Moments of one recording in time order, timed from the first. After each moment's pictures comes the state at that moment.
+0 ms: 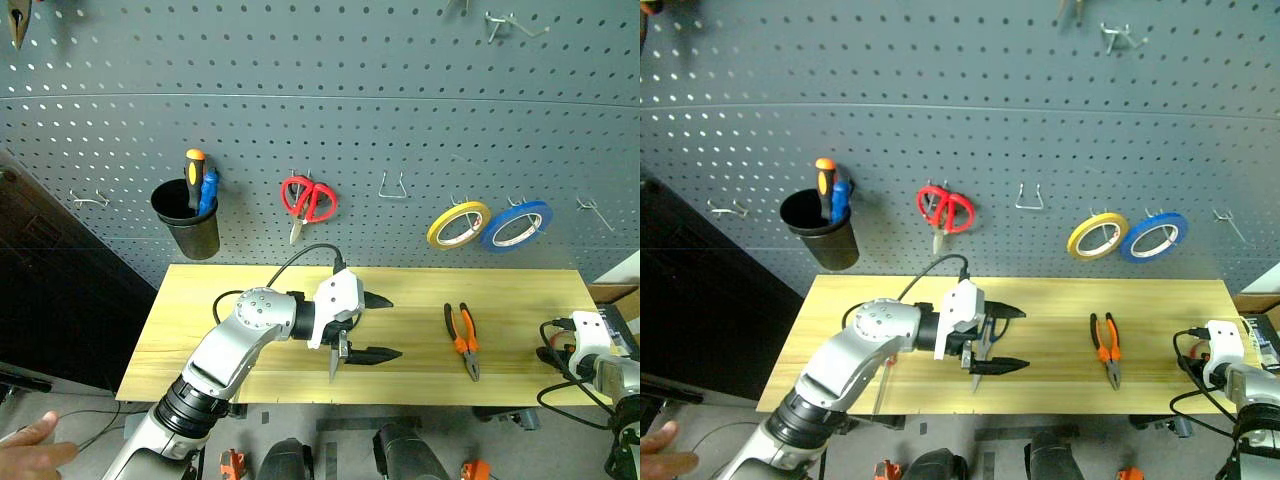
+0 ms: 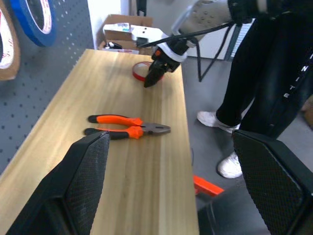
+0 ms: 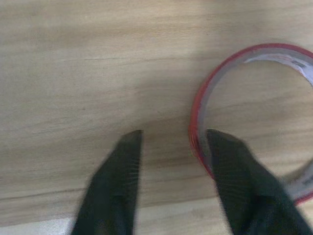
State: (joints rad) left arm -0.41 0.45 -0.37 -0.28 -0.29 0.47 -1.06; right arm -0.37 -0.71 -0.22 0.92 0.14 0.46 0.52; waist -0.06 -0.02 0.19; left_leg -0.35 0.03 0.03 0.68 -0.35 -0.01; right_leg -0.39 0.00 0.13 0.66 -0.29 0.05
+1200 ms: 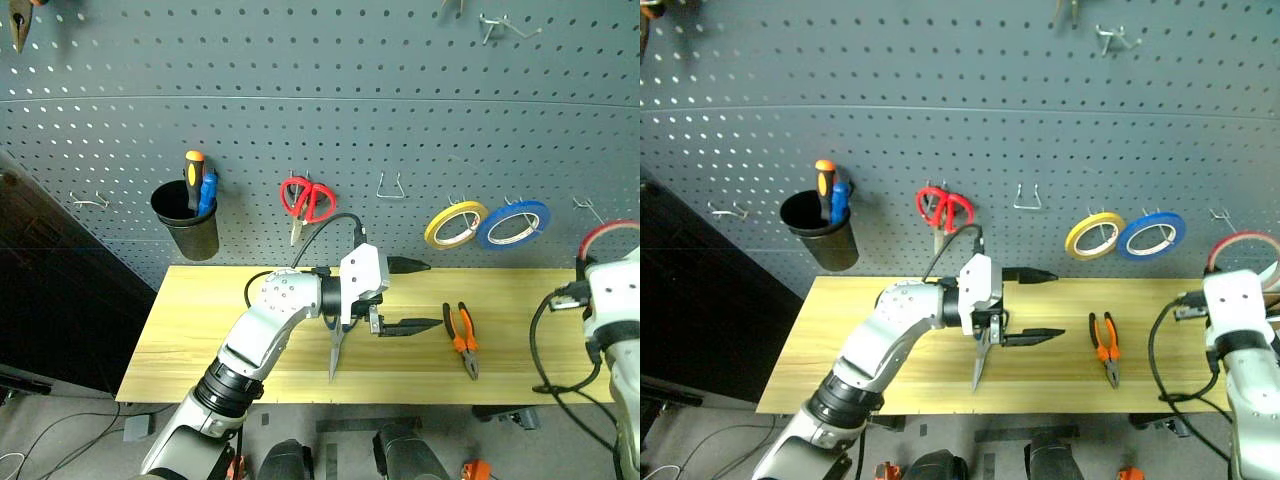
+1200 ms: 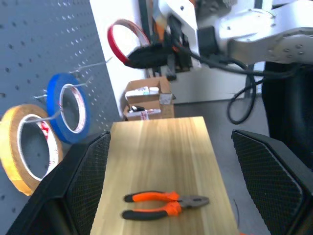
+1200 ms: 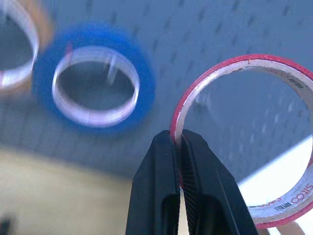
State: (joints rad) left arm -0.52 0.23 -0.36 -0.15 -0.27 0.22 -0.97; right arm 0.05 -0.52 -0.44 -0.41 0.05 0.34 0.21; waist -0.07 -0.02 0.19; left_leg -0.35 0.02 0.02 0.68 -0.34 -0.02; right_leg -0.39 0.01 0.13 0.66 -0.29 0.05
